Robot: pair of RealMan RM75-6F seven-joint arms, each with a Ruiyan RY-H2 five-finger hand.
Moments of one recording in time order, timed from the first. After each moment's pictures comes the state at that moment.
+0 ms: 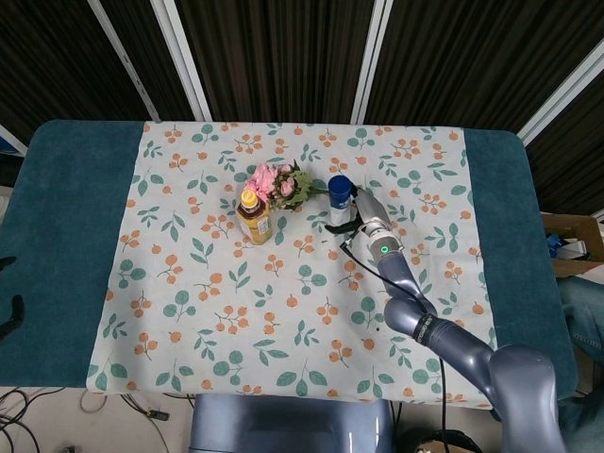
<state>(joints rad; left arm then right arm) -0.08 -1.07 -0.14 -1.74 1.23 1.44 0.10 1.00 -1.85 0.49 -0.77 -0.84 0.56 0.29</state>
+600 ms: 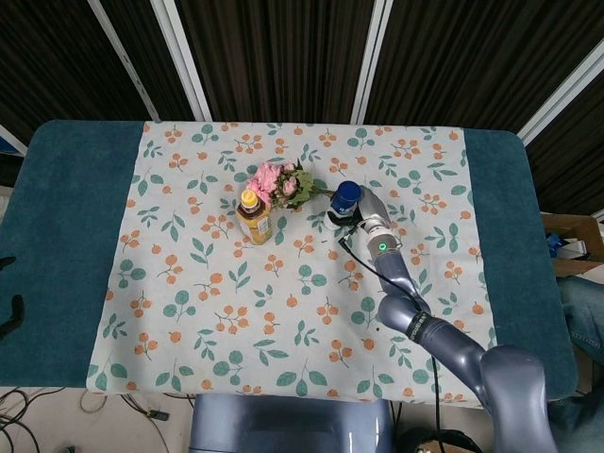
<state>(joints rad) -0.08 -1.06 -0.14 -1.75 1.22 1.44 0.09 1.01 -1.87 0.52 -0.74 -0.83 0.58 0.29</state>
